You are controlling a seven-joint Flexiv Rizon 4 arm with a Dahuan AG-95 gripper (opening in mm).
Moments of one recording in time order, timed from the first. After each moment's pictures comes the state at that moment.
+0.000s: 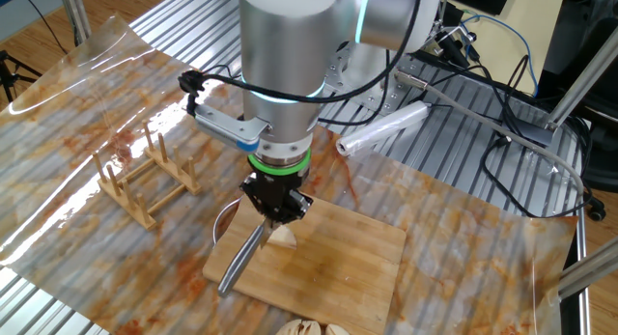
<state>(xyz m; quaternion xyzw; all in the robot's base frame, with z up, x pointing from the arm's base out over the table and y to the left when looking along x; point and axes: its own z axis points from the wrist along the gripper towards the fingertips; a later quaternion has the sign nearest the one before) 0.572 0.053 0.074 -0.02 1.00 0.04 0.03</state>
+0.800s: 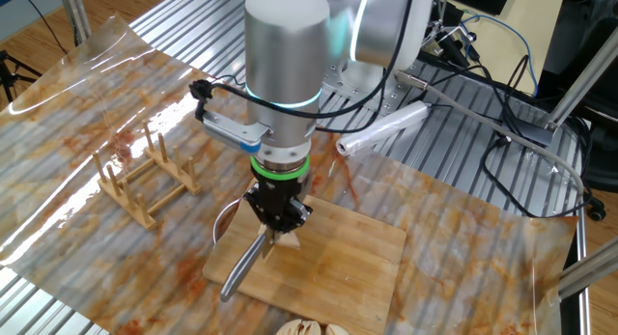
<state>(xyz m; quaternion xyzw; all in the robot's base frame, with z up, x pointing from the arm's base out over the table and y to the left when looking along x) 0.574 0.059 0.040 0.00 1.00 0.05 0.05</state>
